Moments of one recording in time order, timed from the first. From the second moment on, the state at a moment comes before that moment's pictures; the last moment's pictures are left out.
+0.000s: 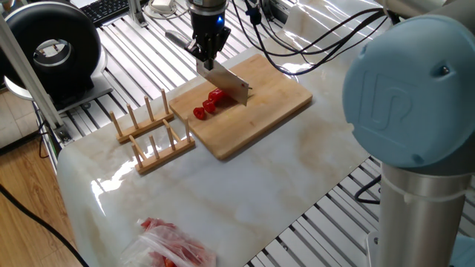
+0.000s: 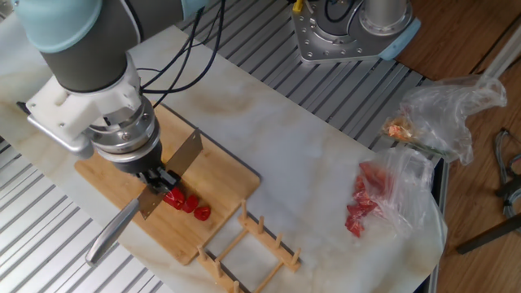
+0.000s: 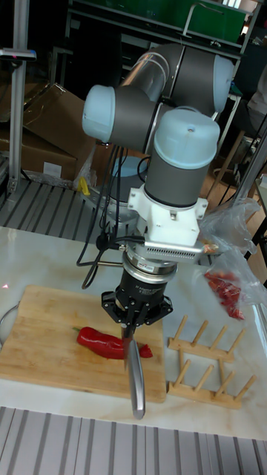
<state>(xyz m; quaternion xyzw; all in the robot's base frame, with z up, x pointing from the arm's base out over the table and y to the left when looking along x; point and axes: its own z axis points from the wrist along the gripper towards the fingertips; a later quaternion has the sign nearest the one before) 0.672 0.026 0.117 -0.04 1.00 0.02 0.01</state>
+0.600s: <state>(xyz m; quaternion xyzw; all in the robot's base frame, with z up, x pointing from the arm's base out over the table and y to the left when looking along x) 0.674 0.023 0.104 -0.04 1.00 0.02 0.01</state>
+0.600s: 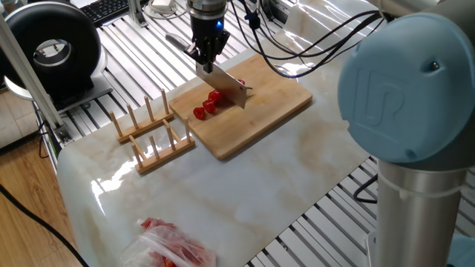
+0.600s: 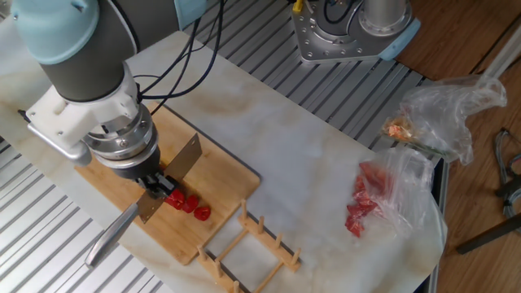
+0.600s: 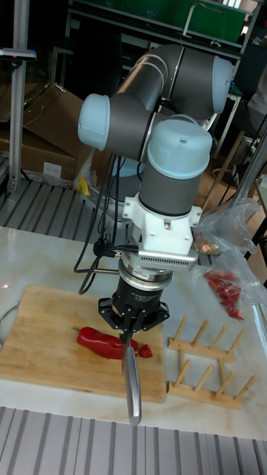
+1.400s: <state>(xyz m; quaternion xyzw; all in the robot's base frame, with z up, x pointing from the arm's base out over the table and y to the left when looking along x) 0.659 0.018 0.097 -0.04 1.00 0.03 0.01</state>
